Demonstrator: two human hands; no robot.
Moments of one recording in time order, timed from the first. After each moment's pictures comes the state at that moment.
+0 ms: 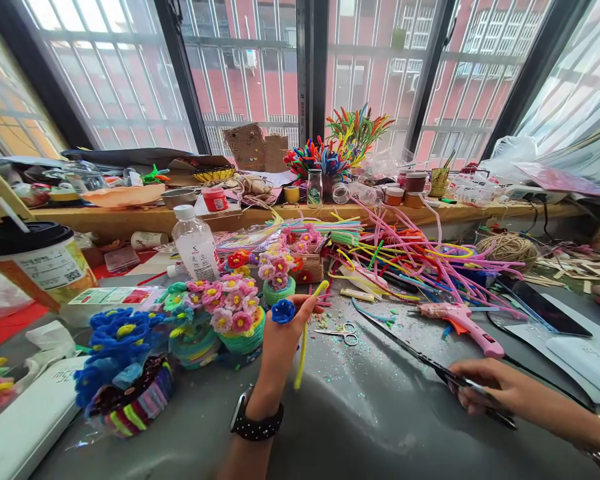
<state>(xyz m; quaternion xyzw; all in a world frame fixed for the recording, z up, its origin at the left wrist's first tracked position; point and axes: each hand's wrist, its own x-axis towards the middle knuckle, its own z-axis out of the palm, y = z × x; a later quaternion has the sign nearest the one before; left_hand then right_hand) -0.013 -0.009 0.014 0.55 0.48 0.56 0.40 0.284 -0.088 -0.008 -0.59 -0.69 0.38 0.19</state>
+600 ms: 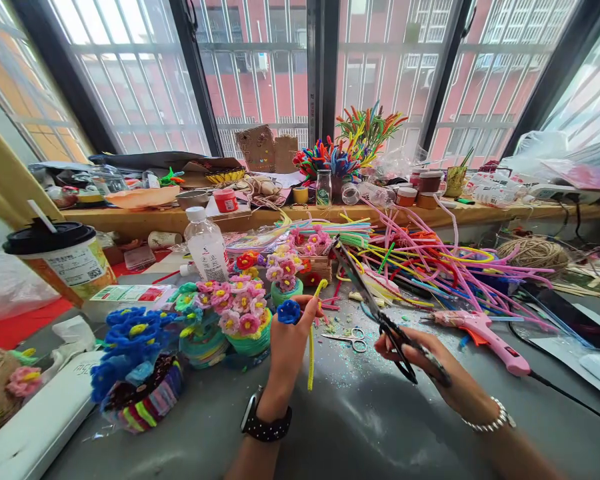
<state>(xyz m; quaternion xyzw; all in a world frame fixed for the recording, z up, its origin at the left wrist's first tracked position) -0.010 -0.005 0.009 0.54 0.50 0.58 0.35 0.196 -0.046 -0.002 -0.44 -0.64 0.49 0.39</state>
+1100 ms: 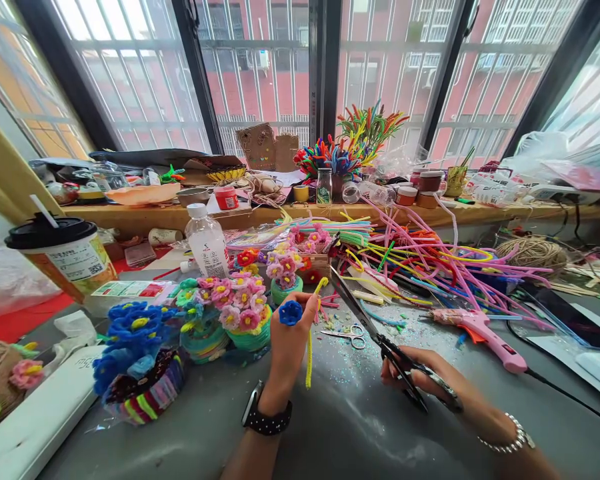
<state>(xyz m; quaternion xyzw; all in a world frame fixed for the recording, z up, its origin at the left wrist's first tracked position) -0.009 -0.008 0.010 0.53 0.51 0.59 0.32 0.204 -0.062 -0.004 -0.42 -0.70 0.50 0.29</state>
